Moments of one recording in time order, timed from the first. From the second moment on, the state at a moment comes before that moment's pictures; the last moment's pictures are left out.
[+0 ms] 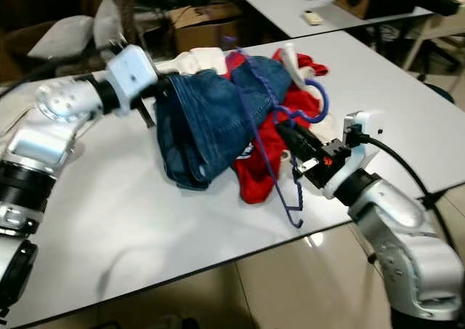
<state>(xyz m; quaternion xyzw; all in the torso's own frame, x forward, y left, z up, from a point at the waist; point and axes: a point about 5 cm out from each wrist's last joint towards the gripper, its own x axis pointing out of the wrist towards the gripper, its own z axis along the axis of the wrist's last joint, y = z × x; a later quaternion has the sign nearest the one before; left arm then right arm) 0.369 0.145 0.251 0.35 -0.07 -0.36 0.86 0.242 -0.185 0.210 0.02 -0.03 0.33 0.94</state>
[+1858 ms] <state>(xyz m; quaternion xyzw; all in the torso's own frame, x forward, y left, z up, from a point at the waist) 0.373 0.079 0.241 0.40 -0.10 -0.45 0.80 0.185 -0.202 0.165 0.10 0.16 0.36 0.91</state>
